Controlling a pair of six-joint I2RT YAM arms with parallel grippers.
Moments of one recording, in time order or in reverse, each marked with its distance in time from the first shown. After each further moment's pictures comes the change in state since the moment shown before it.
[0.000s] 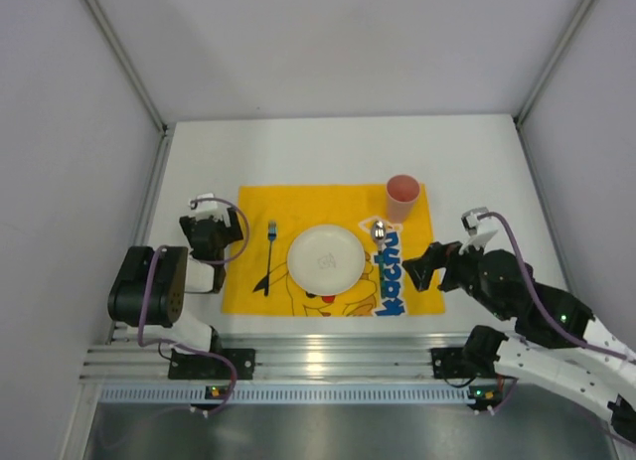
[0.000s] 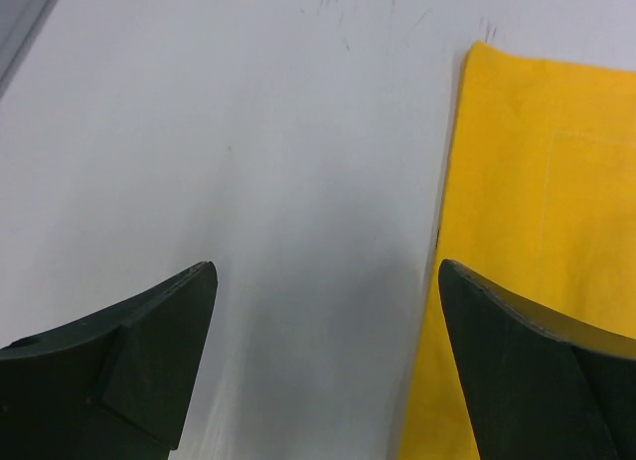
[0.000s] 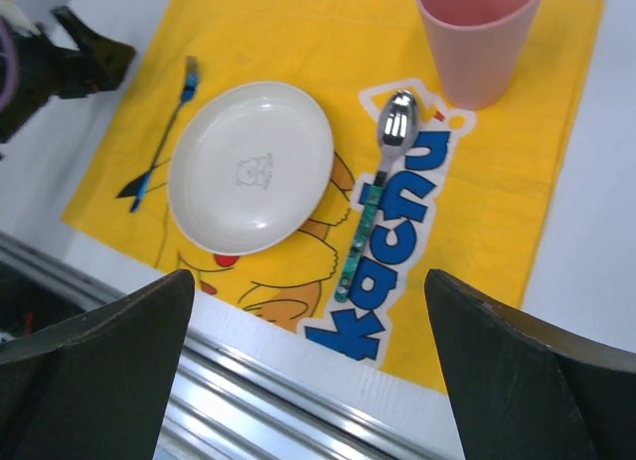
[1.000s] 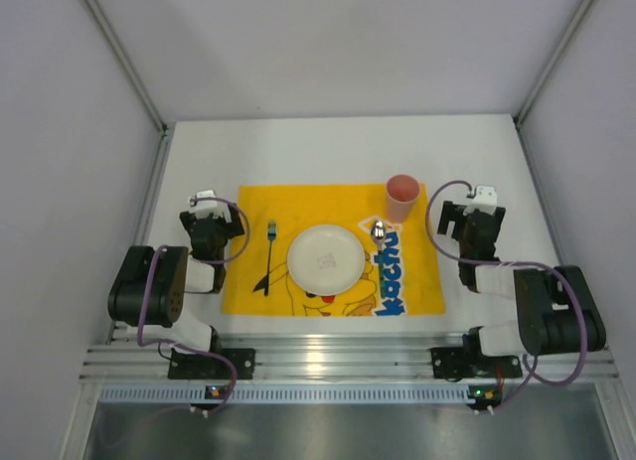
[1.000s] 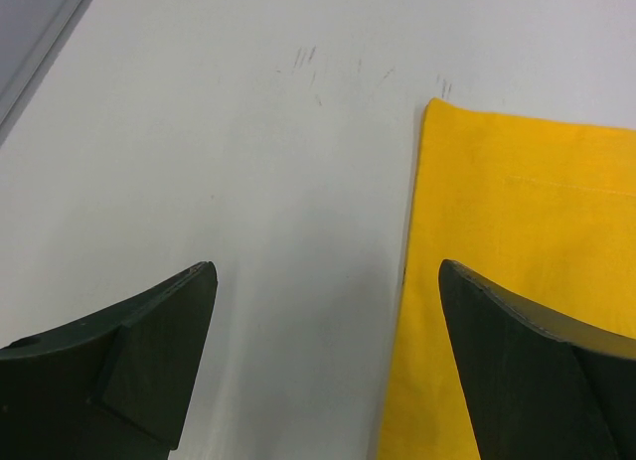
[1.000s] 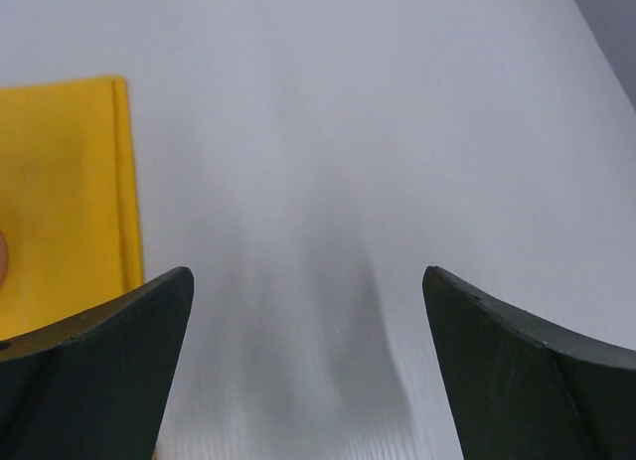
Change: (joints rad) left arm -0.002 0.001 -0.013 0.087 0.037 0.002; right arm -0.880 0.870 -0.508 1.358 -0.044 -0.506
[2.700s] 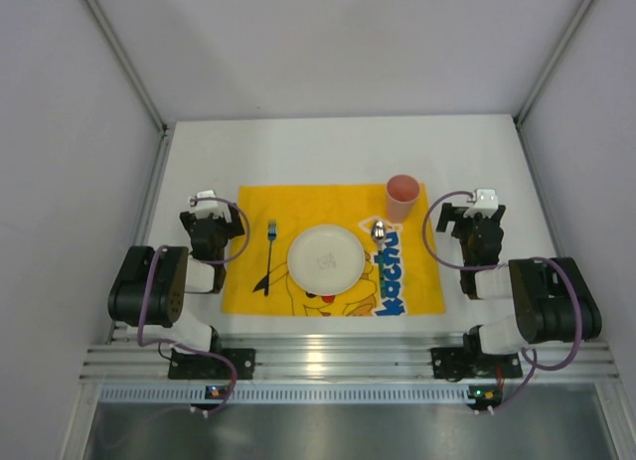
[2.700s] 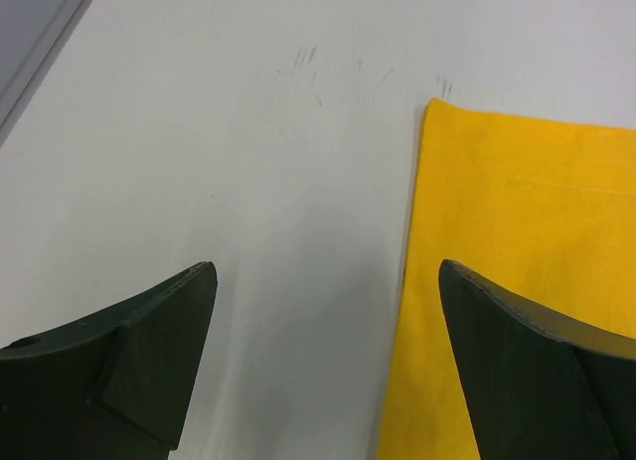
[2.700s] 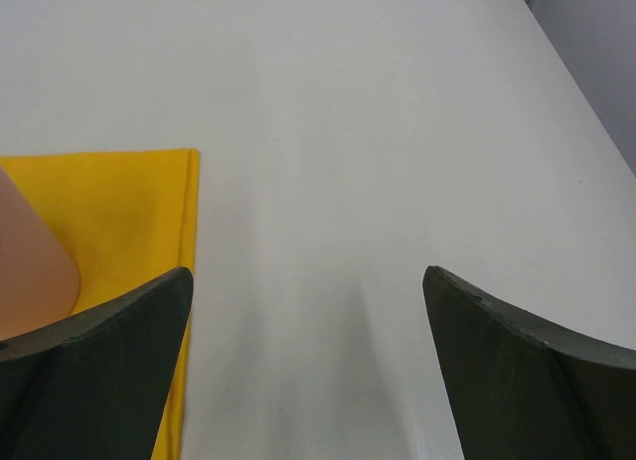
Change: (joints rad) left arm 0.000 0.000 0.000 0.000 0.000 0.000; right arm -0.053 0.140 -0.058 0.467 -0.206 -0.055
